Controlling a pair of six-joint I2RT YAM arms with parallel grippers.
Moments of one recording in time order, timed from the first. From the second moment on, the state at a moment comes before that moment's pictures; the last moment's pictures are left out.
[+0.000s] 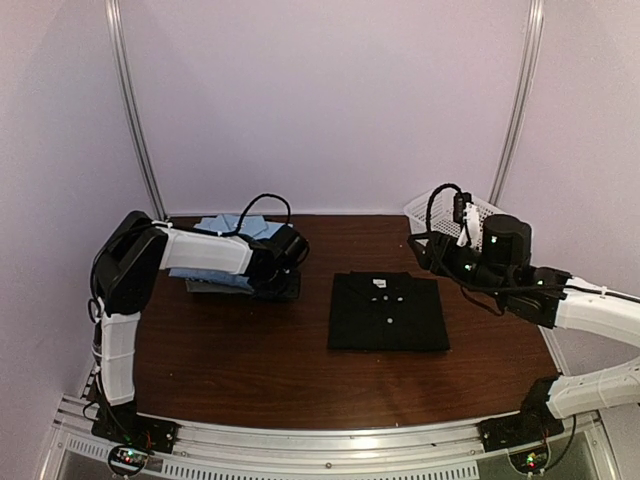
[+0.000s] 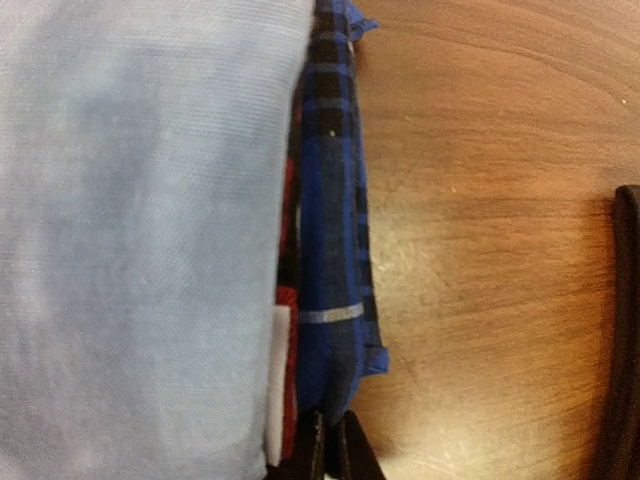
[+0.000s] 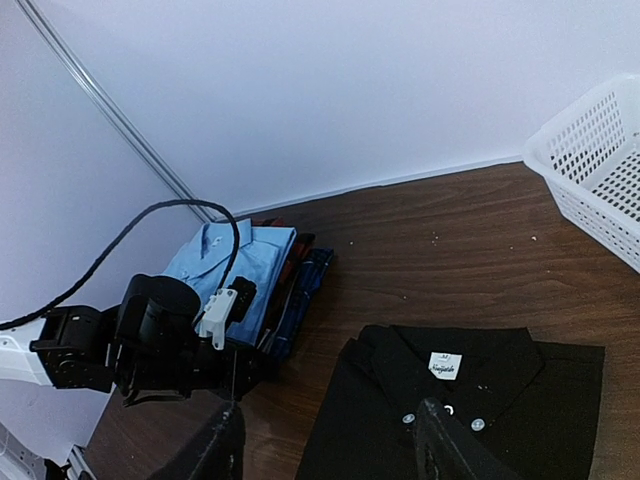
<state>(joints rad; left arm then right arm) -0.76 2.11 1.45 -0.45 -0.26 -0.62 0.73 1.03 0.72 0.07 0.19 0.60</state>
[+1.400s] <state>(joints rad) -0.83 1.84 1.17 -0.20 0.15 -0.63 0.44 1.20 0.71 -0.14 0.20 0.62</state>
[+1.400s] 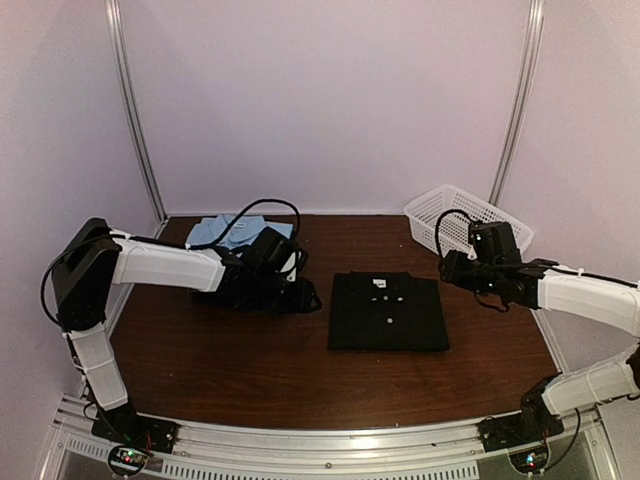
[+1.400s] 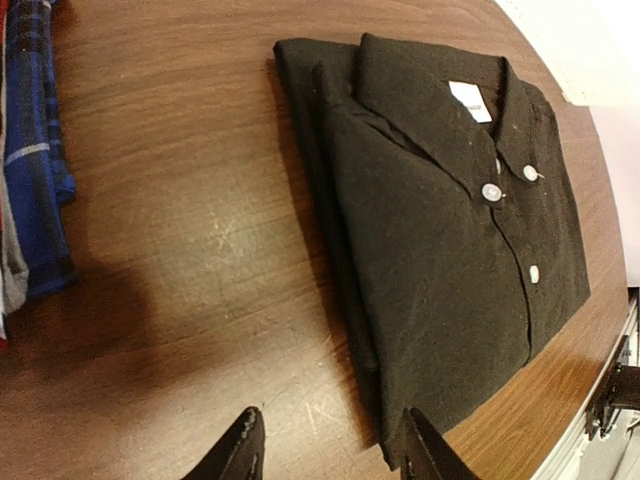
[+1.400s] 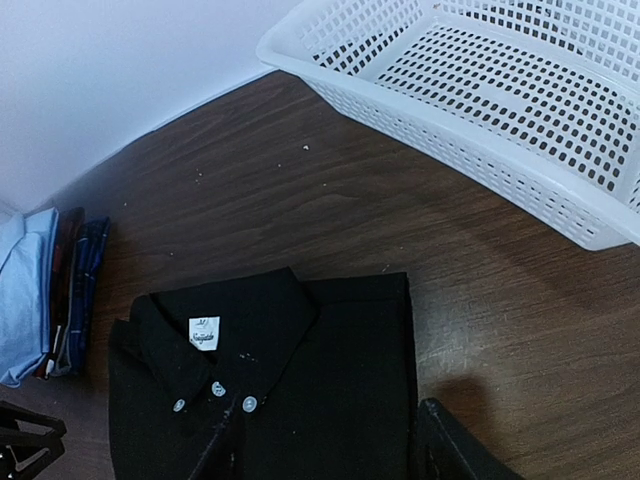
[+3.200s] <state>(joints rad) -0.84 2.26 1.57 -0.21 0.28 -0.68 0.38 1.60 0.68 0.00 -0.08 0.55</state>
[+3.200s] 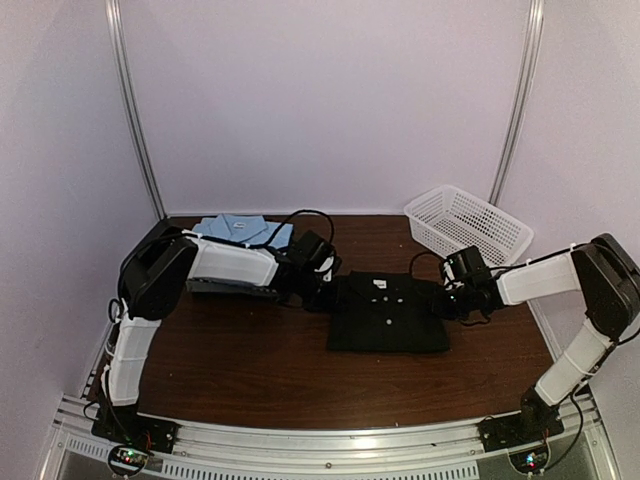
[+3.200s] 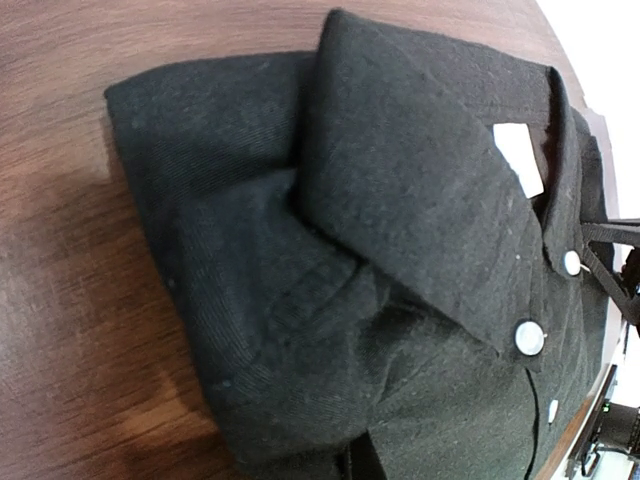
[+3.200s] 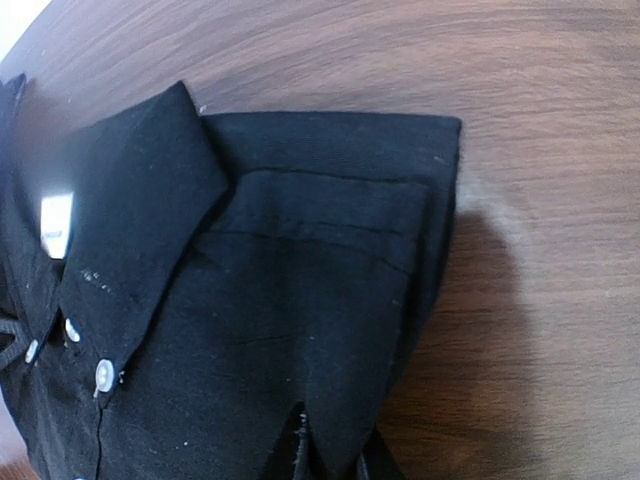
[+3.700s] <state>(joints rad) -0.85 2.21 1.58 -0.29 0.28 -0.69 0.43 1.46 0.71 -0.08 -0.14 0.59</state>
